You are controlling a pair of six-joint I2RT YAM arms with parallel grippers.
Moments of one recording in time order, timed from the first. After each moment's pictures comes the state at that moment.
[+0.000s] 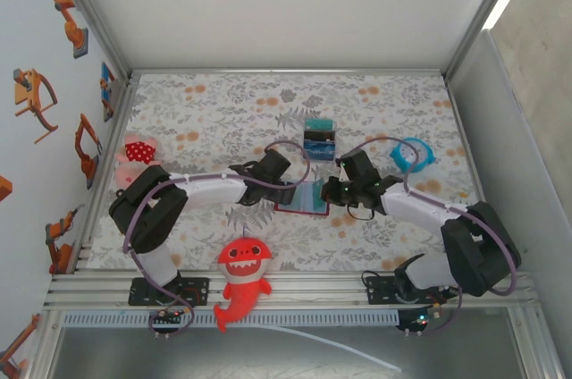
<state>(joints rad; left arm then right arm) -0.90 1.75 0.96 -0.29 -0.25 -0.40 0.56 1.35 0.63 -0.23 -0.29 0.70</state>
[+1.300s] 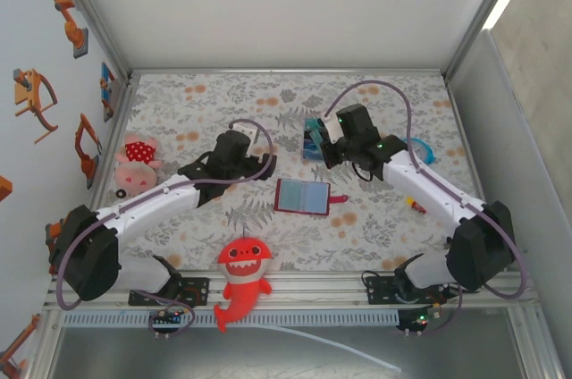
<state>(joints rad) -0.76 1.33 0.85 -0.20 -0.25 -0.28 0.55 1.41 1.11 -0.50 -0.05 -0.03</state>
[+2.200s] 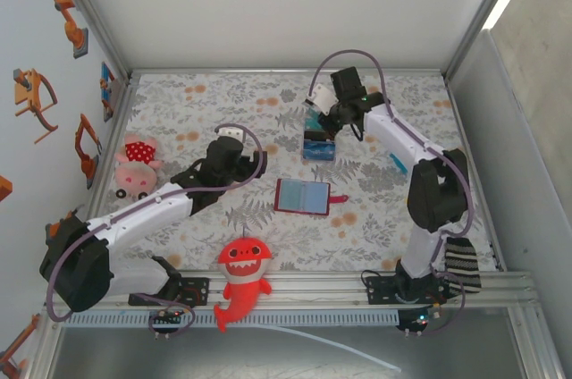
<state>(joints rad) -0.75 1.26 0.77 -0.14 -0.36 -0.37 0.42 1.84 1.55 -0.64 -0.12 -0.54</state>
